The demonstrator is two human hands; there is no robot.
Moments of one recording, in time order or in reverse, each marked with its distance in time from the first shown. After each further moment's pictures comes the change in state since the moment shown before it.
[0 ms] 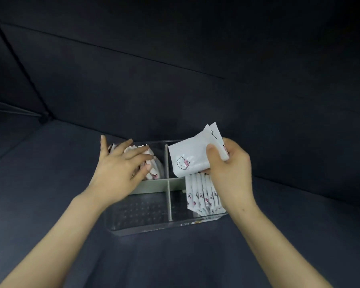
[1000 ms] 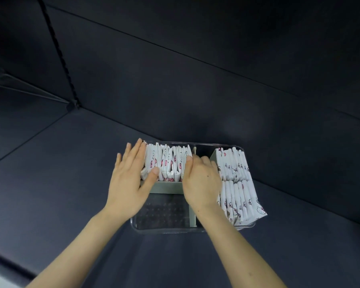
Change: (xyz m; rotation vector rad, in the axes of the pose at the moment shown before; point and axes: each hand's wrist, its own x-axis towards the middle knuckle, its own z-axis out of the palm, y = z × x) left_hand -0.041 -0.010 0.015 -0.450 0.161 -0.359; right_hand 0.005 0.060 0.109 -0.915 -0.039 -0.289
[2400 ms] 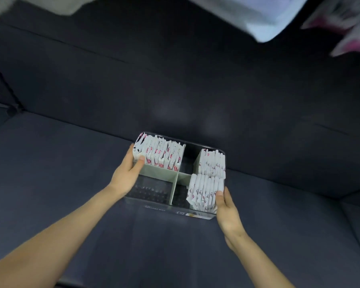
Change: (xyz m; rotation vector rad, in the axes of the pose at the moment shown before) left_hand 0.005 0.094 0.053 -0.484 -0.355 -0.316; right_hand -0.106 0.185 -0.103 0.708 -0.226 0.740
